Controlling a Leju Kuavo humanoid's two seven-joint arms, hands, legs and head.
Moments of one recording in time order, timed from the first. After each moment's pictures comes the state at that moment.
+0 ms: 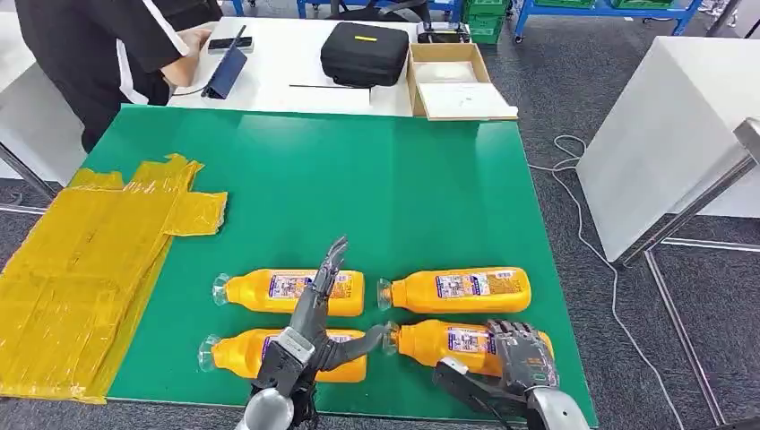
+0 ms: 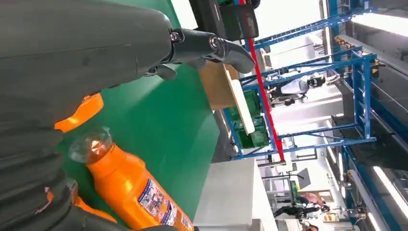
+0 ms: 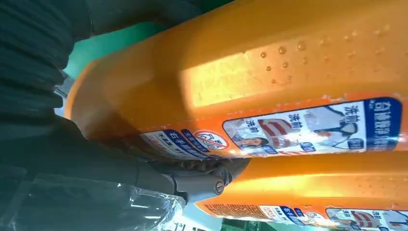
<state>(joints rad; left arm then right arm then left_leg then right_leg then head) -0.03 -0.26 -0.32 -1.28 -0.31 0.10 -0.63 0.20 0.01 0.16 -1.46 1.44 0.31 0.04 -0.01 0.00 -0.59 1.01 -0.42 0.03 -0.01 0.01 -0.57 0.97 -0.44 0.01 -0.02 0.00</state>
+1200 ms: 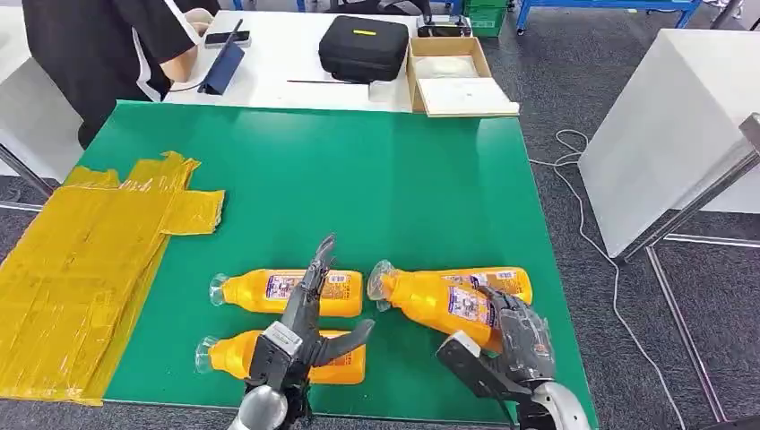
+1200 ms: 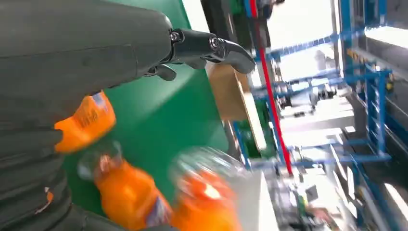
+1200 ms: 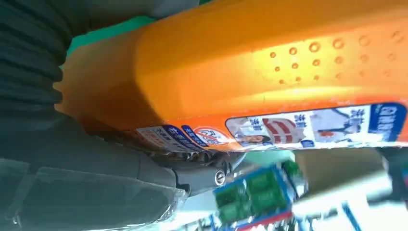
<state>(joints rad) -0.02 -0.27 -0.25 -1.27 -0.33 0.13 -0.65 0.18 0.10 0.13 -1.57 1.10 -0.05 -0.14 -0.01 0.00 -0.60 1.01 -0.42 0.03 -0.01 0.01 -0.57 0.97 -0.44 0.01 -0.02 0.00</state>
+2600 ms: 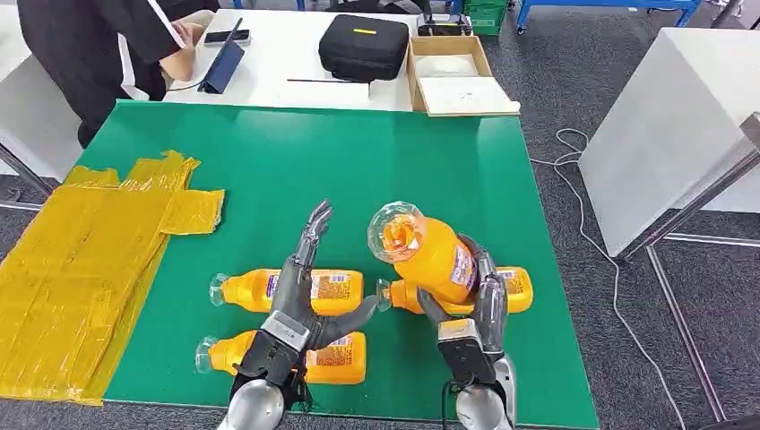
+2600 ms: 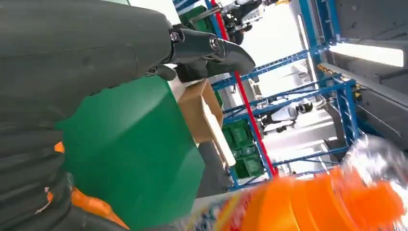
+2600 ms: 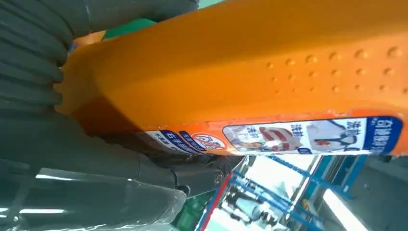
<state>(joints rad) -0.03 -0.25 -0.37 -1.53 -0.42 0.19 -0.45 -0.04 0.20 0.35 -1.26 0.52 -0.45 -0.60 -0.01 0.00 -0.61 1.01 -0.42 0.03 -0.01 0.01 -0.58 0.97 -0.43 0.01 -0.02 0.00</state>
